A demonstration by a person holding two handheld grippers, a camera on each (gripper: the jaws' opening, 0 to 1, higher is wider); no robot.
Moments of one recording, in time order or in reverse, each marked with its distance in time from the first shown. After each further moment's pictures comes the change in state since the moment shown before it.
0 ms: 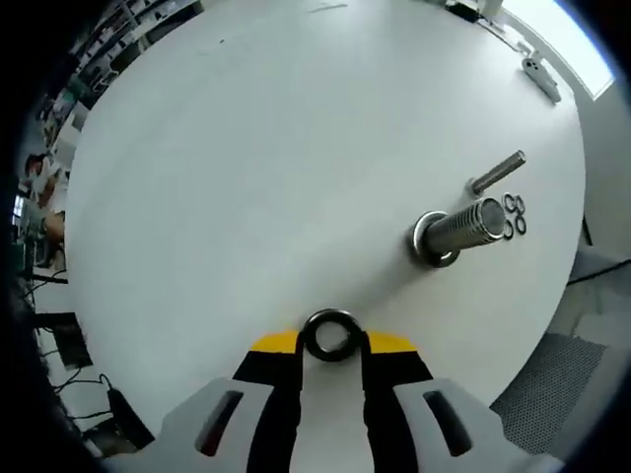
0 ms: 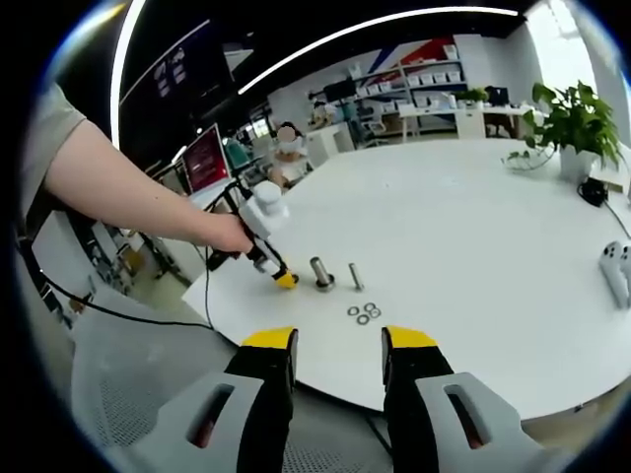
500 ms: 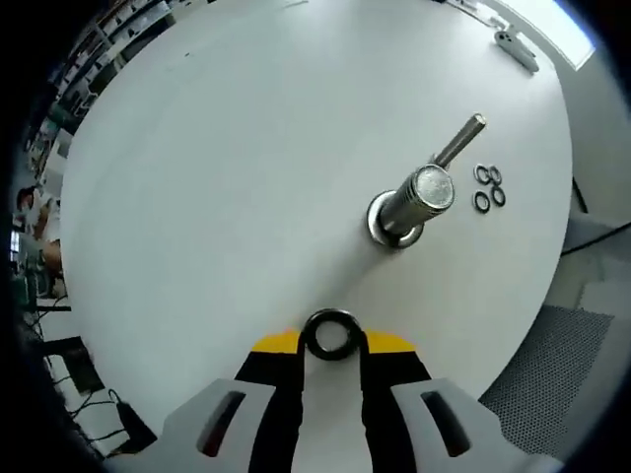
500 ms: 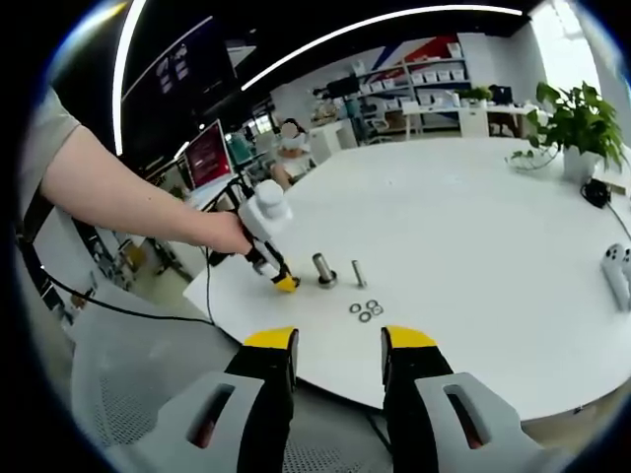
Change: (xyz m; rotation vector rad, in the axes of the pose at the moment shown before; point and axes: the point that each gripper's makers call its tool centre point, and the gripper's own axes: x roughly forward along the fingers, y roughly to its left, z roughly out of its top) left arm -0.001 -0.023 -0.007 0.127 0.029 0.000; right arm 0.001 0.001 -0.003 -0.011 0.017 0.010
